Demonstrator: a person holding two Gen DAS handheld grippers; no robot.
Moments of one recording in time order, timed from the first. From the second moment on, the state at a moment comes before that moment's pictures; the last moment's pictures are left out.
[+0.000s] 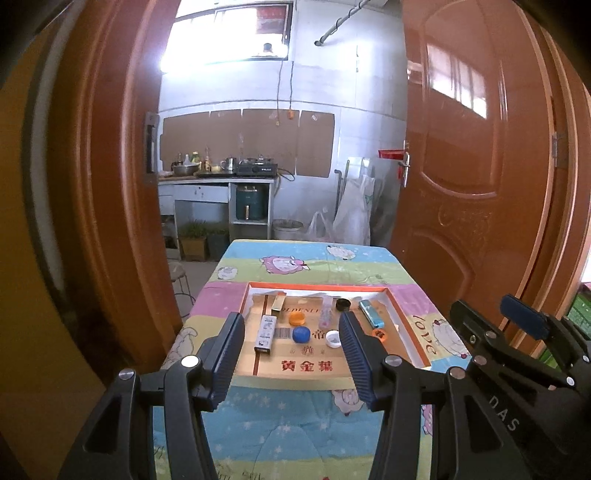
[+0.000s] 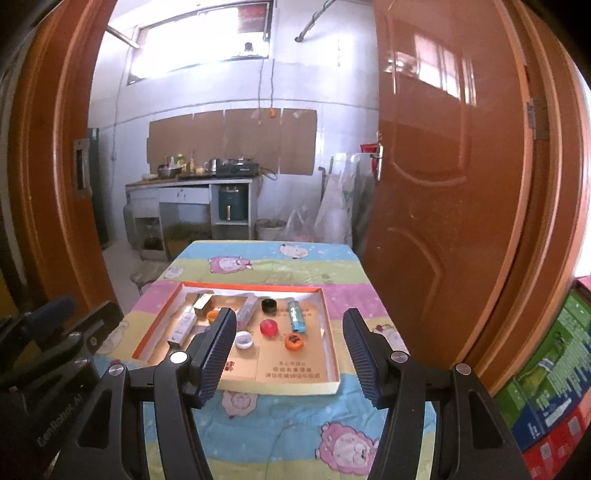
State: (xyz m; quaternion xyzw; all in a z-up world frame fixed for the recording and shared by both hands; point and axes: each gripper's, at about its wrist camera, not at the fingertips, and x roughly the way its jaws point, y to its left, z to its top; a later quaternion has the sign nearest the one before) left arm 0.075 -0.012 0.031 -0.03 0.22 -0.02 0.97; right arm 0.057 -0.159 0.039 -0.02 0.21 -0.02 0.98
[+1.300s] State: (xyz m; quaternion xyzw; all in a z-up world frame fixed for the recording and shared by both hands) left arm -0.001 -0.015 0.038 -0.02 0.20 -0.01 0.98; right arm -0.028 -0.155 0.052 -0.01 0.18 0.00 0.98
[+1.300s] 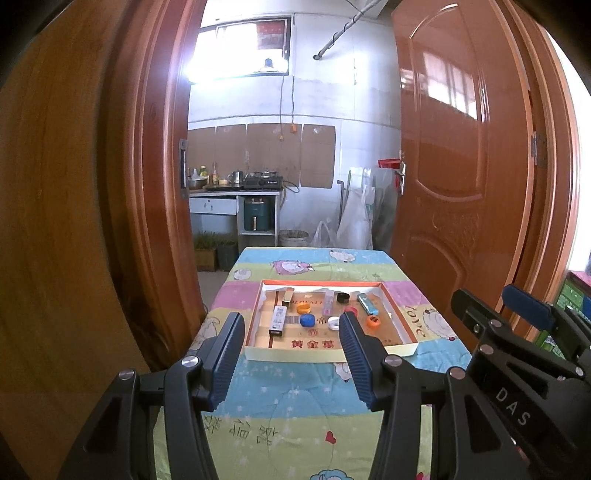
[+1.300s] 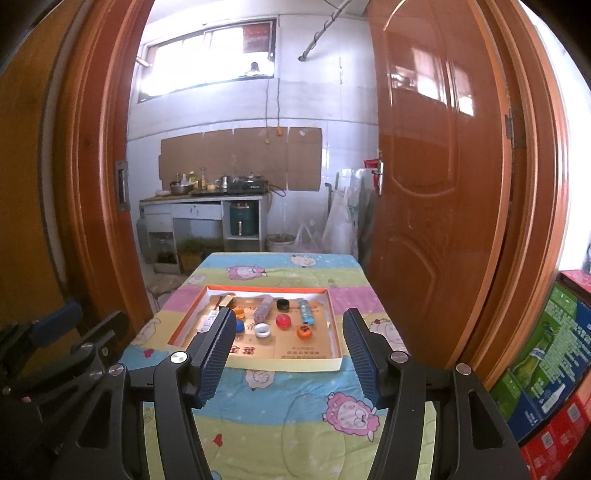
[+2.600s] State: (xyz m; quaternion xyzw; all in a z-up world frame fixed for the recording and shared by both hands) left arm -0.006 -0.012 0.028 -0.01 0.23 -0.01 0.97; right arm -0.037 -0.156 0.046 -0.01 0.21 0.01 0.98
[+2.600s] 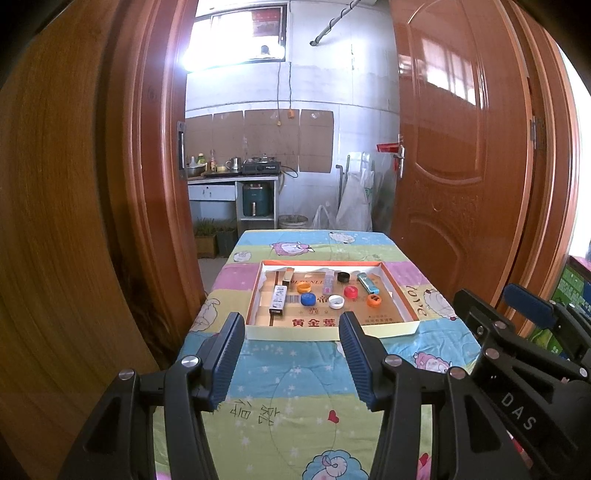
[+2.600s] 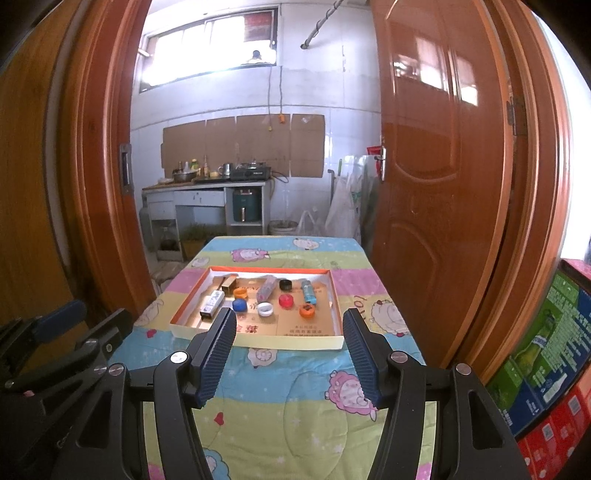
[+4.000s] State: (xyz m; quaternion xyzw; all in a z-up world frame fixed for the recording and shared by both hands) left arm -0.007 -0.013 0.028 0.00 0.23 -0.01 0.97; right arm -0.037 -0.155 0.044 -0.01 0.21 0.00 0.98
